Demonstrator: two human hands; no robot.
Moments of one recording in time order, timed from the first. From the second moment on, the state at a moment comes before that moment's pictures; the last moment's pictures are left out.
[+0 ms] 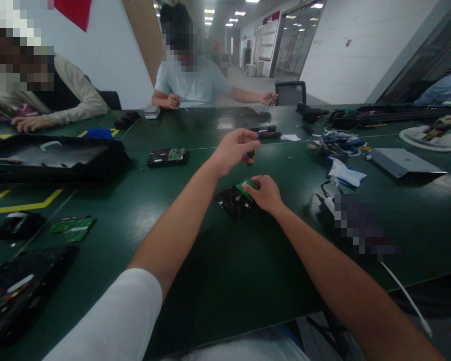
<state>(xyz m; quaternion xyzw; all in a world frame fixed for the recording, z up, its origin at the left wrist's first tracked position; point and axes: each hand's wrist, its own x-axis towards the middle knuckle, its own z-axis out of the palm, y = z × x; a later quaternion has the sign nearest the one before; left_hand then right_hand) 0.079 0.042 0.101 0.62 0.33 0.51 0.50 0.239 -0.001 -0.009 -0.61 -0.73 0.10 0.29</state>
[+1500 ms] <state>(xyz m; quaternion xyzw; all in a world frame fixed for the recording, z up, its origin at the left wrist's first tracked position) 0.083 0.025 0.097 0.57 0.38 0.54 0.49 0.240 0.000 -0.011 -0.61 -0.73 0.10 0.29</state>
